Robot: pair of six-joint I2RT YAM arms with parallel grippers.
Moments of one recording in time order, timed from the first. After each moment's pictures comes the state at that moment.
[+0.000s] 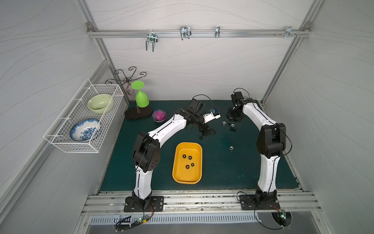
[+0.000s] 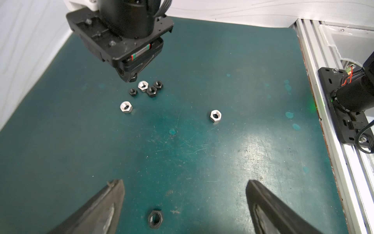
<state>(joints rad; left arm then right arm) -0.60 1.96 1.73 -0.63 0.60 0.57 0.25 2.07 1.87 -0.97 0.00 0.59</state>
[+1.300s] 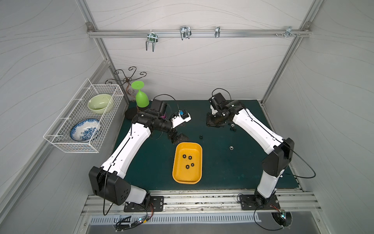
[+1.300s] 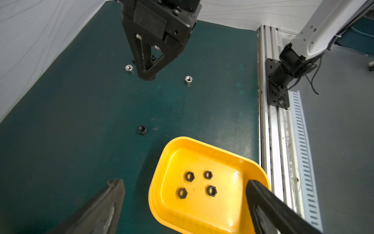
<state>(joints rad) -0.30 1.41 1.44 -1.06 0.78 0.76 0.70 1.81 1.88 -1.13 -0.09 0.62</state>
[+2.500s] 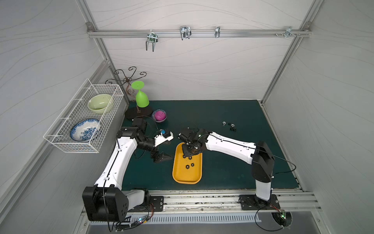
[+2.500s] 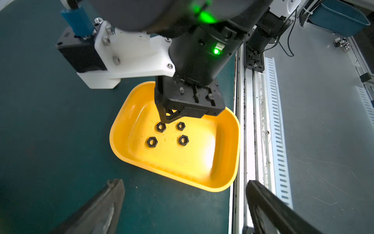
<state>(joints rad) 0.00 1.23 1.11 -1.33 0.90 1.21 1.12 1.92 1.65 -0.95 0.07 0.74</state>
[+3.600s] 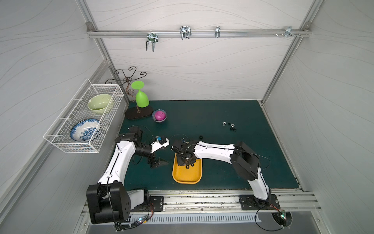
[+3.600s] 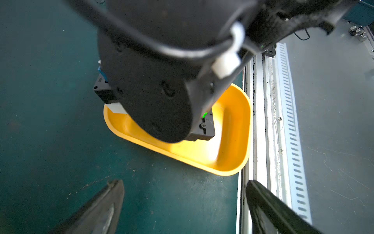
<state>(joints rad) 0.12 1.22 0.95 -1.28 0.90 1.36 1.18 2.12 1.60 -0.76 0.05 0.86</state>
